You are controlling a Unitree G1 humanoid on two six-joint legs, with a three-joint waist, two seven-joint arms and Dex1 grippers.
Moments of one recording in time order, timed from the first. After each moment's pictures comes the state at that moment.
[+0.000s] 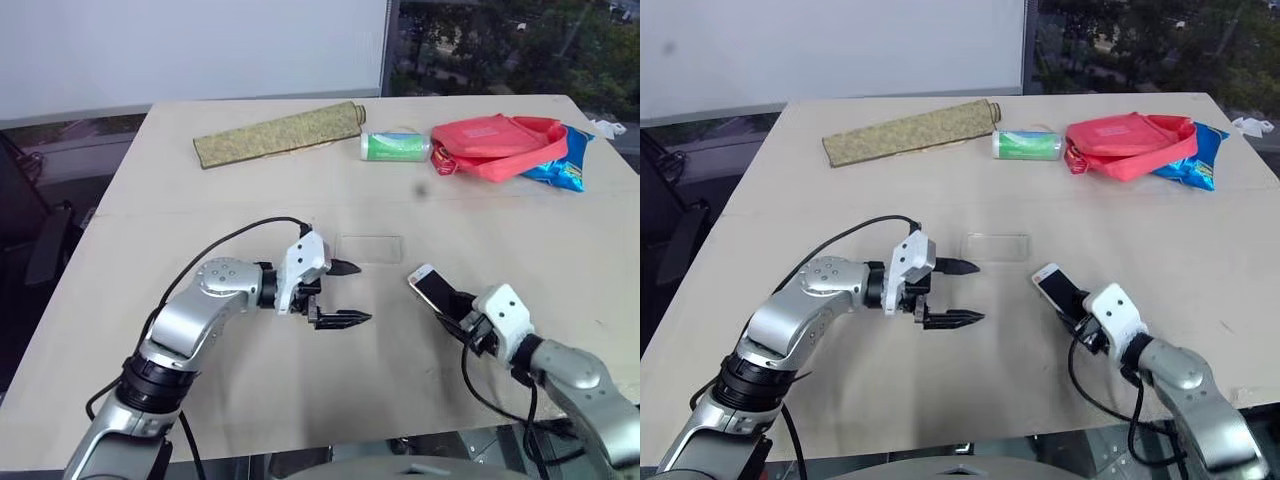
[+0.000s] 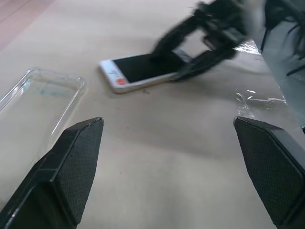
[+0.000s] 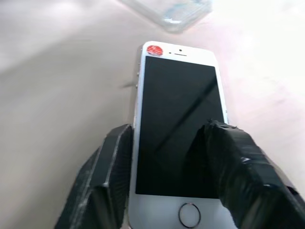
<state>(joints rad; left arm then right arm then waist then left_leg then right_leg) -0.34 0.64 -0.21 -0.31 -0.42 0.57 -1.09 0.12 -0.60 0.06 -0.41 0.21 0.40 0.56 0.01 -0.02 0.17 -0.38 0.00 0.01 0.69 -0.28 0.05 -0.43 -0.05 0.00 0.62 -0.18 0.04</state>
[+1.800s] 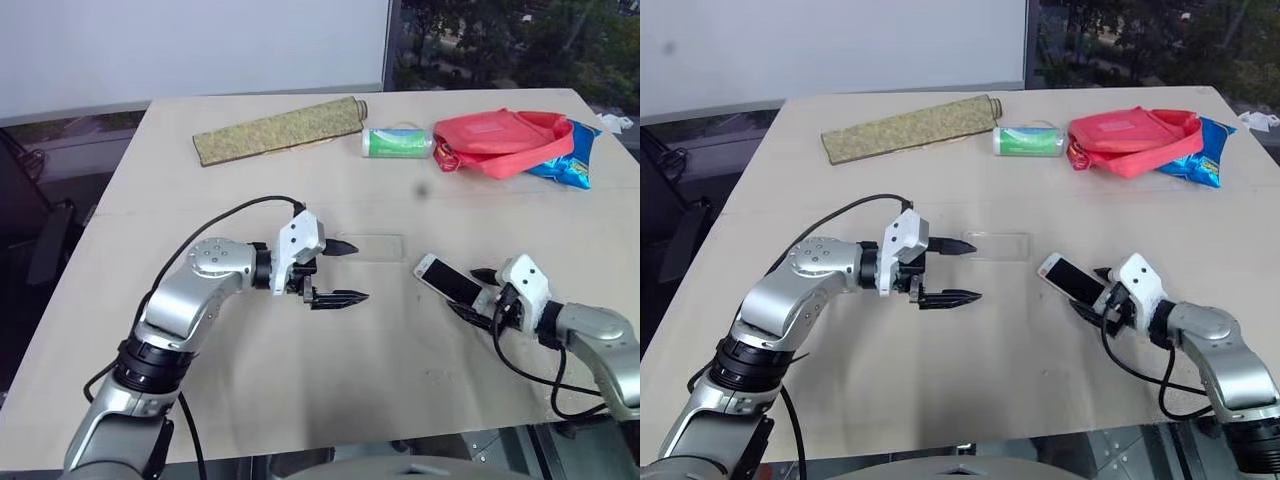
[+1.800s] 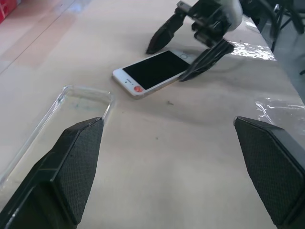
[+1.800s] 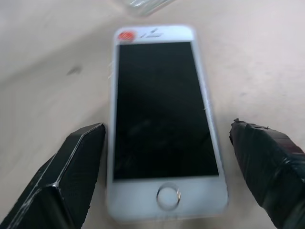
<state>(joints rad) -0.40 0.65 -0.18 -0.27 -0.43 0.55 -1.10 0.05 -0.75 -0.01 -0.26 0.29 0.41 0.83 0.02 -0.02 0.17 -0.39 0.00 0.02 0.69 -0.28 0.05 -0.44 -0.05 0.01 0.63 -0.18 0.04</state>
